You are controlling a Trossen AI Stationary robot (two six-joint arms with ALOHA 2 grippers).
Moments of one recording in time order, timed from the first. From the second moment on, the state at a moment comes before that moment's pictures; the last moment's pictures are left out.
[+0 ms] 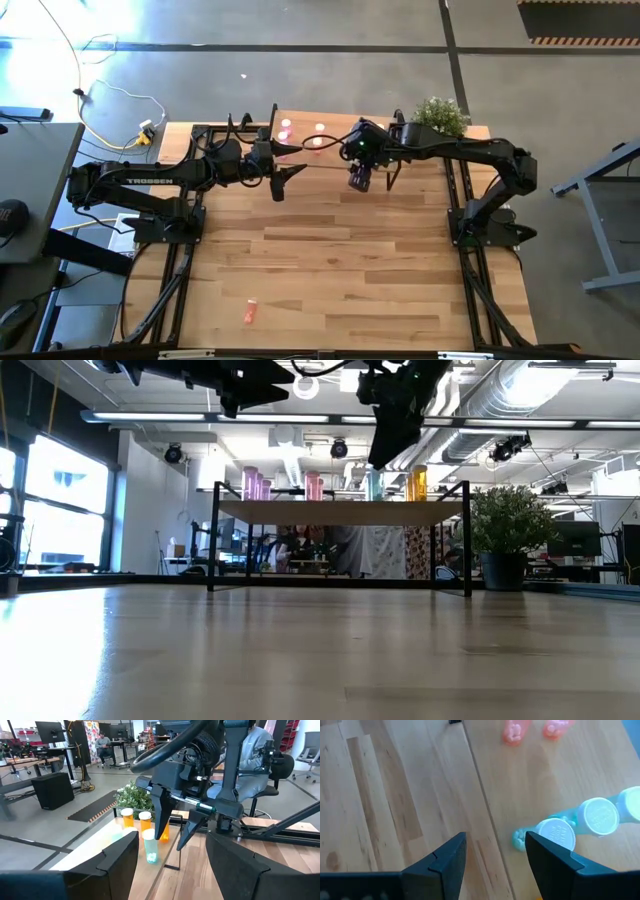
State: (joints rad) left arm 0.32 1.12 0.75 0.31 -0.09 0.04; right arm -0.27 1.59 1.48 -0.88 0.10 0.00
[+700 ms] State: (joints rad) left arm 0.32 1.12 0.75 0.17 -0.05 -0.06; right arm -0.25 1.59 1.54 -0.88 0.05 0.05
